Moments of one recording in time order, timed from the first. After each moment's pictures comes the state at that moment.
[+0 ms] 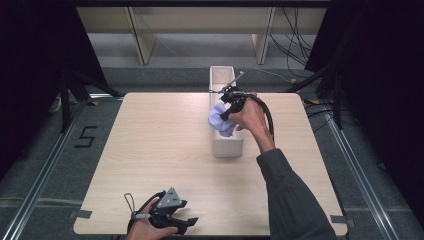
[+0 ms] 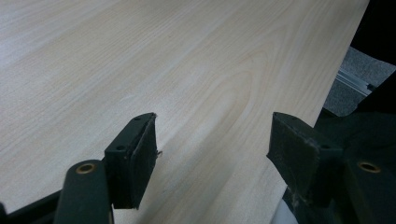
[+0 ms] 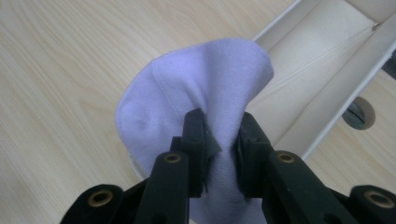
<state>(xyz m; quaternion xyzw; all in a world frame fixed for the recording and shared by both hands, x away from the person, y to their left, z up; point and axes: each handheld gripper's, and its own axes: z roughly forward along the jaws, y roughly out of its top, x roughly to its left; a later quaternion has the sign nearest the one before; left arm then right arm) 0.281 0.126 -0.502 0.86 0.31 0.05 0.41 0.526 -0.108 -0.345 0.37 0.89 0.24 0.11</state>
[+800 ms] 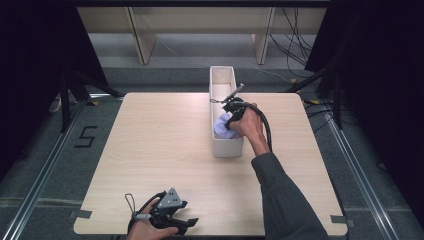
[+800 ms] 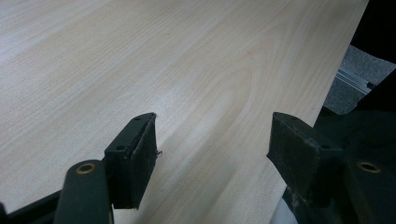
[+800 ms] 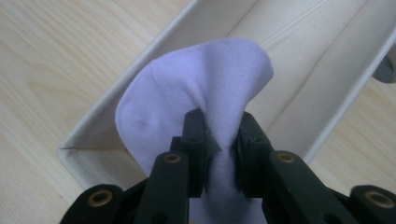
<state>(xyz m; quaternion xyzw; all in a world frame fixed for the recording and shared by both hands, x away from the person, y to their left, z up) 0.281 0.125 -0.504 0.86 0.31 0.04 0.41 0.542 -0.116 -0.397 0.41 0.88 0.20 0.10</state>
